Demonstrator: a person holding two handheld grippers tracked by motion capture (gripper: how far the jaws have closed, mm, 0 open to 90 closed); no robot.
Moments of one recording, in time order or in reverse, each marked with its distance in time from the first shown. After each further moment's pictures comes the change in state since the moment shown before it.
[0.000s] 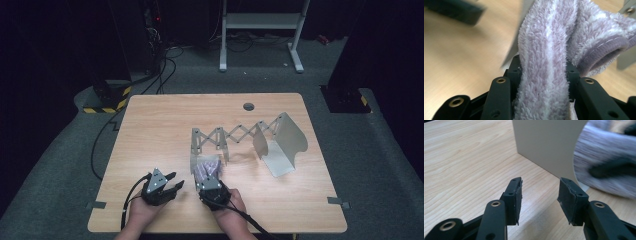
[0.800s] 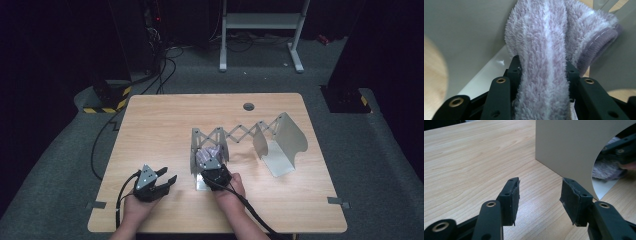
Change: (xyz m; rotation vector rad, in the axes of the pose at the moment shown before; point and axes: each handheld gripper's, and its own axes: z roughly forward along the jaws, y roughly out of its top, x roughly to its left) left arm 0.018 -0.001 -0.011 -0.049 0.043 -0.061; right arm -0.036 0.027 0.038 0.026 -0.115 0.044
